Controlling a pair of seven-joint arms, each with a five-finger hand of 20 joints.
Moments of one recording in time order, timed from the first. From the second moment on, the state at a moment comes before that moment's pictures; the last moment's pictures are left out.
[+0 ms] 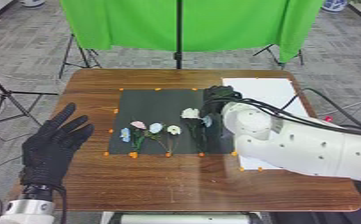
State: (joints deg) left arm 139.6 -49.8 -96.6 -132.2 27.2 12.6 27.1; right arm -23.6 -47.9 -6.5 -95.8 -102.1 4.1 43.2
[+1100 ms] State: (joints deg) left arm 139.7 -49.8 -96.1 -132.1 27.1 12.8 27.6; right arm -22.0 -48.0 -8.3 -96.8 -100.5 11.1 41.7
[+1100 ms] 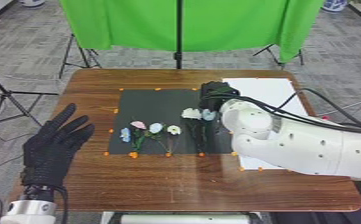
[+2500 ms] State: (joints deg) left arm 143.1 -49.3 -100.6 -130.6 27.7 19.5 30.5; right arm -80.4 -39.0 62.8 -113.0 -47.5 23.2 11.2
